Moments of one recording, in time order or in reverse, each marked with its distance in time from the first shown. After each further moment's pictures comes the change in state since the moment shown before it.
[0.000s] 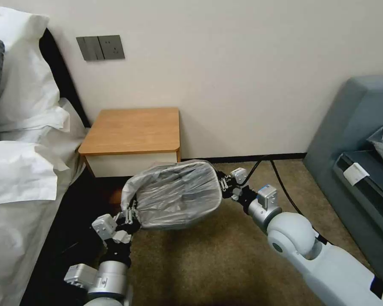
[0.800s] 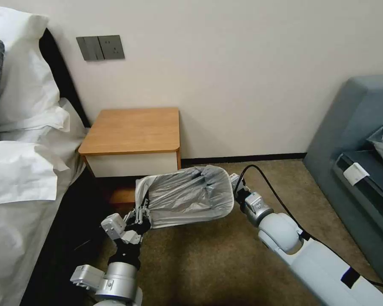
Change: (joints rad) left arm -0.007 -0.010 0.016 -0.026 -0.054 0.004 0.013; right arm 0.043 0.052 -0.034 -0.214 -0.393 0.122 -0.020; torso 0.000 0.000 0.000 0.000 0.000
